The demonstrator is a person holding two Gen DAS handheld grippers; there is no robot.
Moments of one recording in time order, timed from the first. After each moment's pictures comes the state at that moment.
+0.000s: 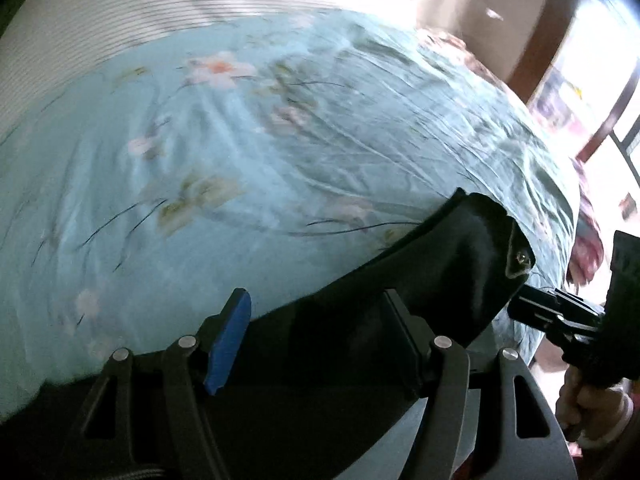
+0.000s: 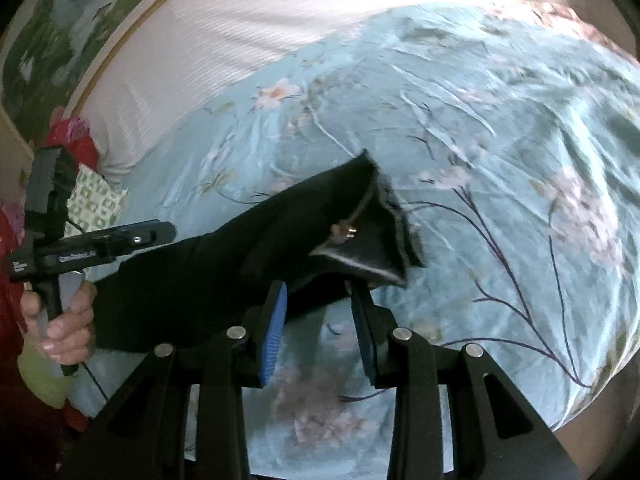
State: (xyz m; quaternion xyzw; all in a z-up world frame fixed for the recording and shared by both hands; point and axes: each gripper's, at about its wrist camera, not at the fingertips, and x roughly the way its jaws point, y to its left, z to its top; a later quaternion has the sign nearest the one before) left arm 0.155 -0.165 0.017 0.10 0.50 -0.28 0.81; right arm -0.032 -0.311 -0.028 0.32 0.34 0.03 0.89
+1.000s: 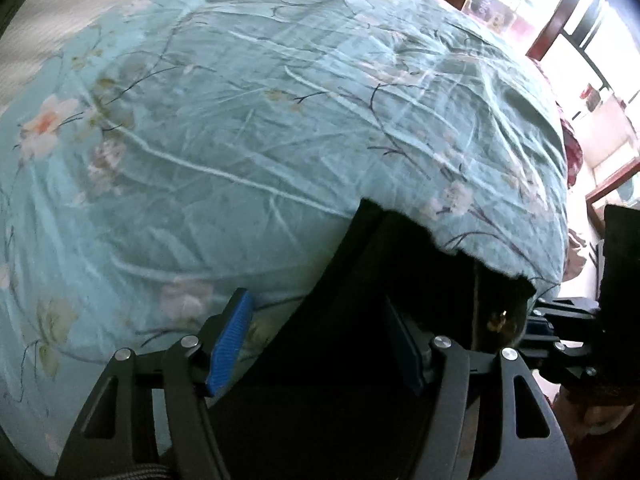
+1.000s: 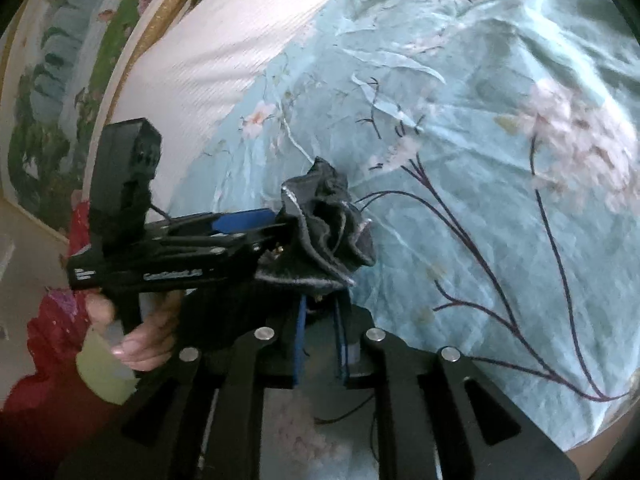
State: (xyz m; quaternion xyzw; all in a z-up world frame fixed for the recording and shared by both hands) left arm 0.177 -0.314 -0.028 0.21 0.54 -0.39 0.72; right arm -0.038 -0.354 -0.070 0.47 0.30 0.06 0.83
